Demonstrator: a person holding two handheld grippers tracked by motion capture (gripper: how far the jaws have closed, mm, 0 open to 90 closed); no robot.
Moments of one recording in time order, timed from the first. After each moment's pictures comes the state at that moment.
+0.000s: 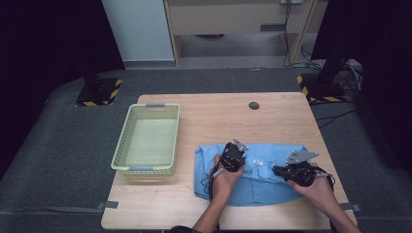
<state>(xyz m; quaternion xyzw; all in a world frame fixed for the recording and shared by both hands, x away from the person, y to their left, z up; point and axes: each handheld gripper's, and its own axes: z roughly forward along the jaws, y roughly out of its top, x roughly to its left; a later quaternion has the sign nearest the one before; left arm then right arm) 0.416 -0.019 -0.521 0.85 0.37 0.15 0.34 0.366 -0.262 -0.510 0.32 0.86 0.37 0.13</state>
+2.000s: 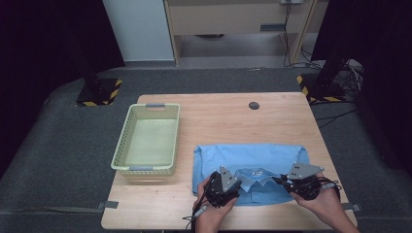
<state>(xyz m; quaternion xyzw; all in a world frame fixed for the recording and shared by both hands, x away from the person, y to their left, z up) 0.302 0.027 -0.498 0.82 0.34 0.22 0.40 0.318 -0.251 -0.479 0.24 0.87 0.38 0.18</state>
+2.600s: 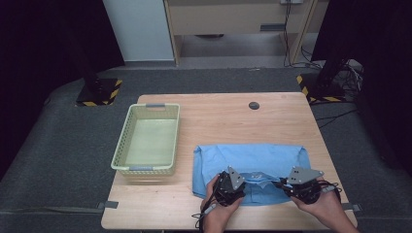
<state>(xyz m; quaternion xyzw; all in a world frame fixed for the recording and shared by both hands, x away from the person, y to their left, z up) 0.312 0.005 -0.522 0.83 0.35 0.23 0.37 0.309 -0.249 -0.482 0.22 0.88 0.38 0.18</state>
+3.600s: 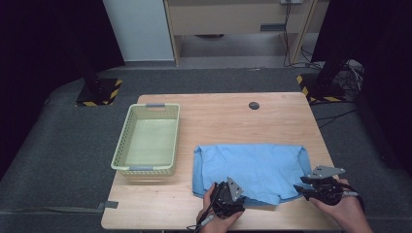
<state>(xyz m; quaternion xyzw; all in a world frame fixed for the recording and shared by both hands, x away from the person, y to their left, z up) 0.278 0.011 -0.520 0.85 0.34 0.20 0.34 0.313 -0.313 -0.503 0.37 0.86 0.31 0.17</state>
